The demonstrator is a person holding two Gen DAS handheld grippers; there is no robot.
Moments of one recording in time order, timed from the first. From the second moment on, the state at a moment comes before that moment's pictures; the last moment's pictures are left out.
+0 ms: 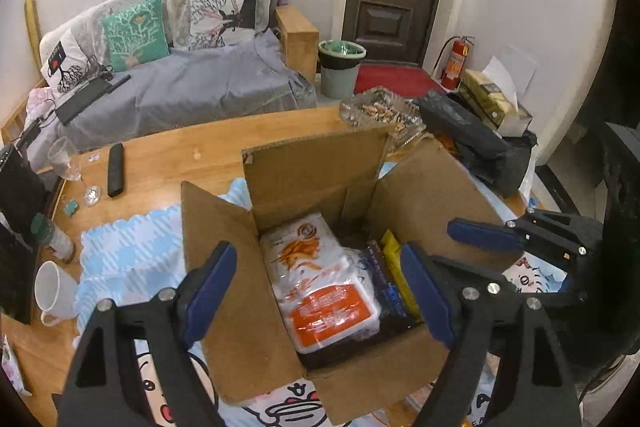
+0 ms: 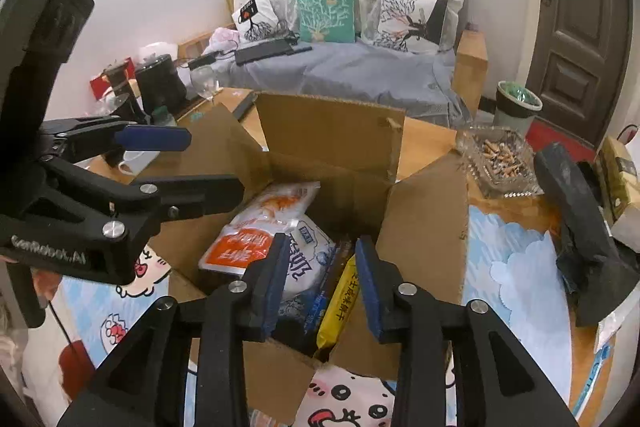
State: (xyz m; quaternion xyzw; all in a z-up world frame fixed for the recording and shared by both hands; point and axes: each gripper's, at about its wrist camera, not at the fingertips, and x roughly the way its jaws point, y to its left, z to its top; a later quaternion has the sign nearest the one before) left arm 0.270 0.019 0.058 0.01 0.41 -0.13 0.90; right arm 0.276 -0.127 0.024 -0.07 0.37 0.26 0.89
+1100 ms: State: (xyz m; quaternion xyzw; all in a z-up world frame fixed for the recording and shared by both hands) left arm 0.109 -0.004 -0.074 -0.05 0.41 -0.22 0.88; right arm 0.104 -0.211 -0.104 0.03 0.38 0.27 0.88
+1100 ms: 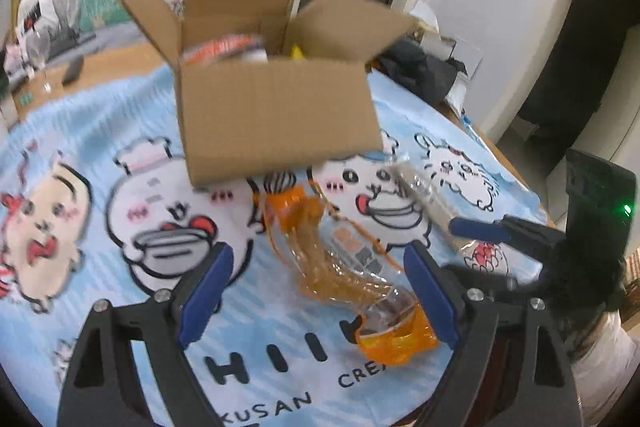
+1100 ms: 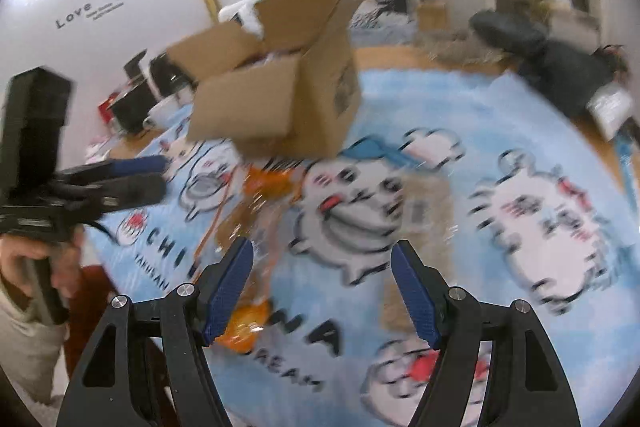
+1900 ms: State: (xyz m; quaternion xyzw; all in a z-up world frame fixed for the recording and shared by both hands) left arm 0.125 0.009 -0.105 -0.12 0.44 -0.24 0.86; right arm 0.099 -0.135 -0.113 -0.07 0.39 0.30 0.87
